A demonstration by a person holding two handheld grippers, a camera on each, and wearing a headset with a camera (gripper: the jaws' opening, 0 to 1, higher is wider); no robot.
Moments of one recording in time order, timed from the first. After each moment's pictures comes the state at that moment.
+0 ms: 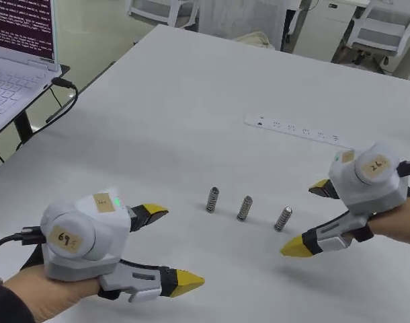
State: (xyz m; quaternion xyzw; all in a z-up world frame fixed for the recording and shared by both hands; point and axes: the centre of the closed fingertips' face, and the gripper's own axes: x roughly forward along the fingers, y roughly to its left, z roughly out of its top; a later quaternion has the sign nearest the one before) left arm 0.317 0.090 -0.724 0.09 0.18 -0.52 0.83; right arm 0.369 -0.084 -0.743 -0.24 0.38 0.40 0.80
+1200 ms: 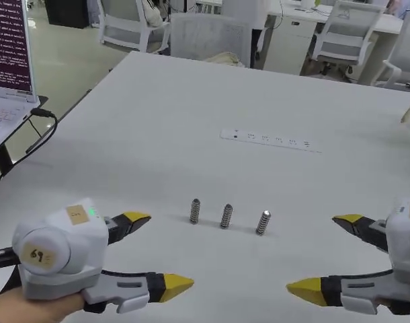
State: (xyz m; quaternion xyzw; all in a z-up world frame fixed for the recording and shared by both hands) left arm 0.309 0.095 -0.698 0.08 0.15 -0.51 0.84; right arm 0.283 -0.095 -0.698 -0.14 0.26 0.32 0.90
